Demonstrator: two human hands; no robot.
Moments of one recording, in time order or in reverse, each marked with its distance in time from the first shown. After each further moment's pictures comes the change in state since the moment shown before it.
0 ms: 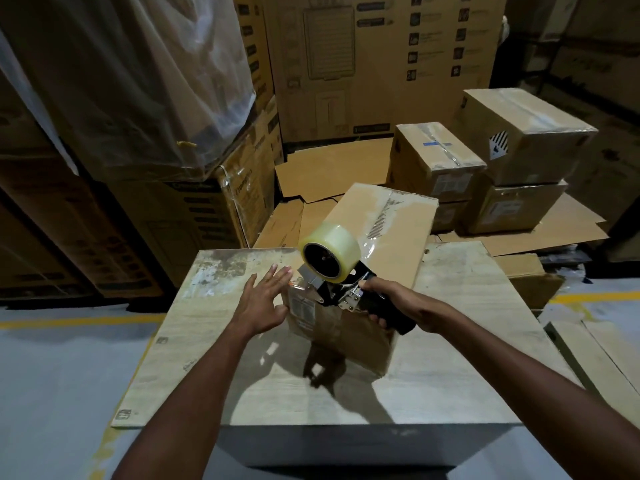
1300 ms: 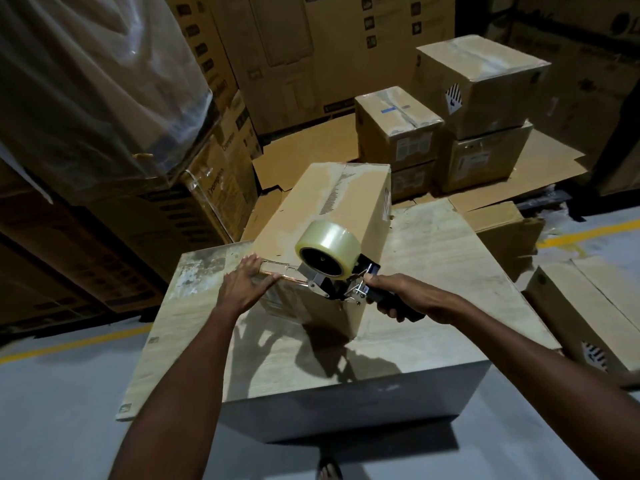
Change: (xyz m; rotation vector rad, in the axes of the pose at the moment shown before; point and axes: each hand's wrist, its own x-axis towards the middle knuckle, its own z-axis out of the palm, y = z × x) left_hand 0.010 0.089 -0.017 -0.025 -0.096 -0.299; right_hand -0.080 0.103 -0.068 -0.032 0.018 -0.142
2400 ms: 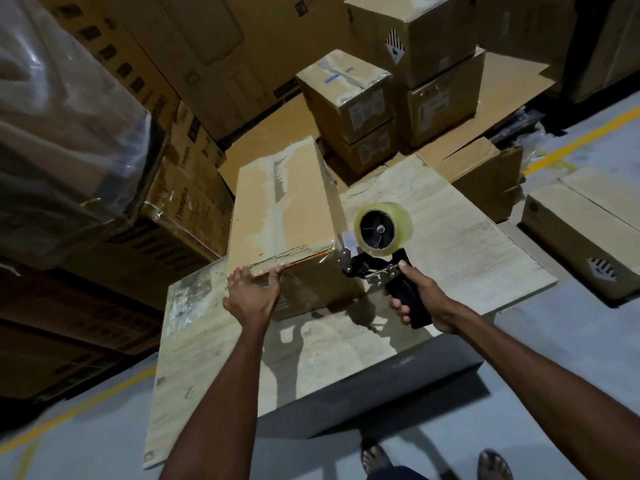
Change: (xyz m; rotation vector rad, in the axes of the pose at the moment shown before) left_hand 0.001 0.096 0.039 0.150 0.229 -0.298; right_hand 0.010 0.126 0.000 0.876 0.141 0.025
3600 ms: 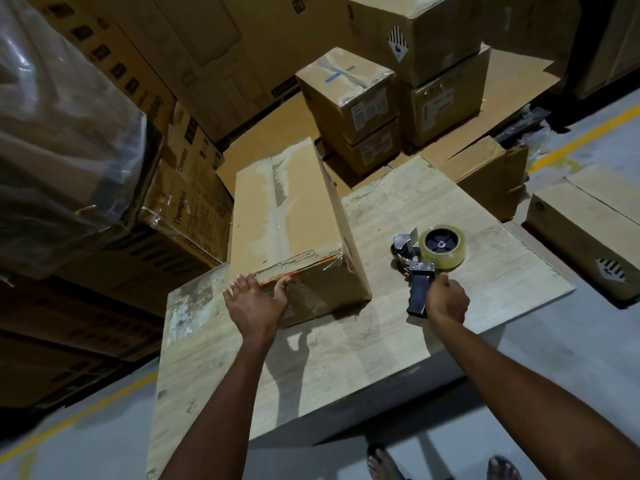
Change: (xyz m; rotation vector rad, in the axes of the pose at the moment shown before) left_hand 0.015 -0.004 0.007 0.334 0.046 0.188; right_hand 0.082 0.033 -0.025 -0.195 1.195 0.042
